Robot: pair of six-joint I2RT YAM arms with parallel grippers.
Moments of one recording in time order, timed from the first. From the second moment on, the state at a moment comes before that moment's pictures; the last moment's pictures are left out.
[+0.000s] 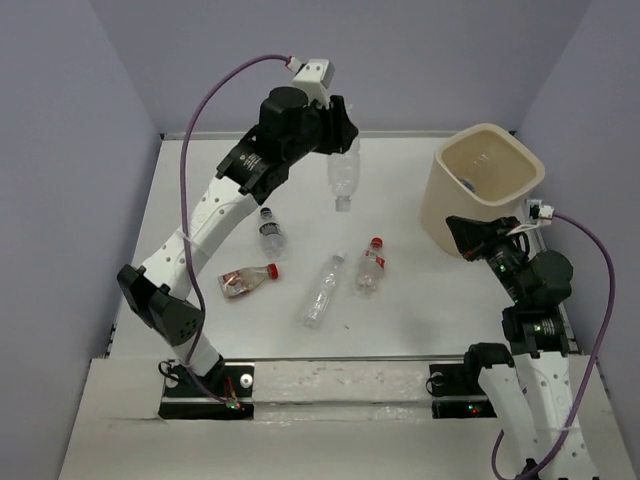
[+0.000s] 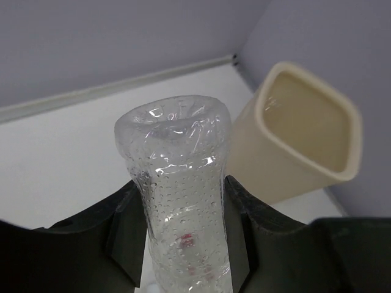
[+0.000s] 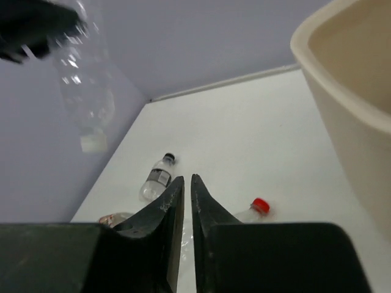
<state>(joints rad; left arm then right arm) -0.64 1.63 1.81 -0.46 -0.02 -0.34 0.02 0.46 0.63 -0.03 -0.38 0.60</state>
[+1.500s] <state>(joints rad) -0.92 2.39 2.44 0.36 -0.10 -0.50 0.03 0.33 0.48 -0.36 -0.57 0.56</state>
